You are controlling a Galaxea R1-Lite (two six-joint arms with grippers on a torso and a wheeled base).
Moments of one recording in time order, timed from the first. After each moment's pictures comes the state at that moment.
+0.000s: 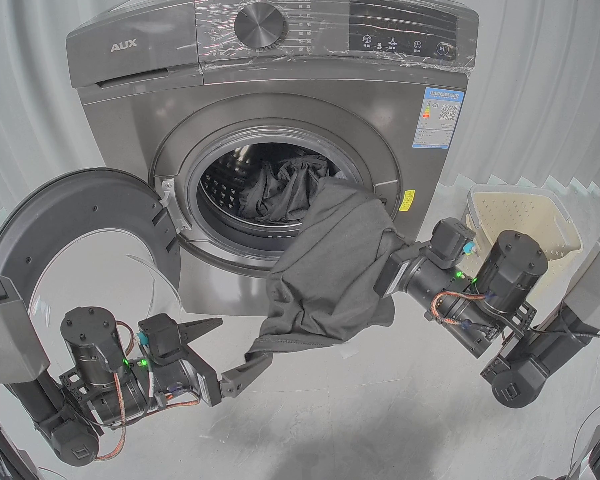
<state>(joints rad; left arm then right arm) -0.51 1.89 -0.17 -1.55 -0.26 -0.07 0.65 1.98 -0.65 -1.54 -0.05 0.19</state>
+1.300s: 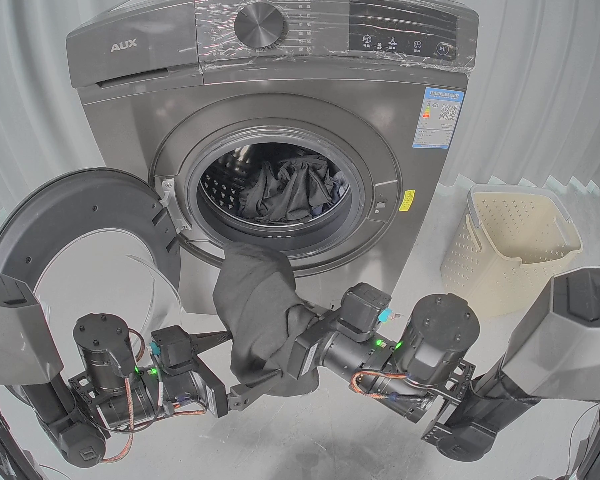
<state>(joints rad) -0.52 1.94 -0.17 -1.55 -0.32 -0.04 0.91 2.12 -0.71 -1.54 -0.06 0.21</state>
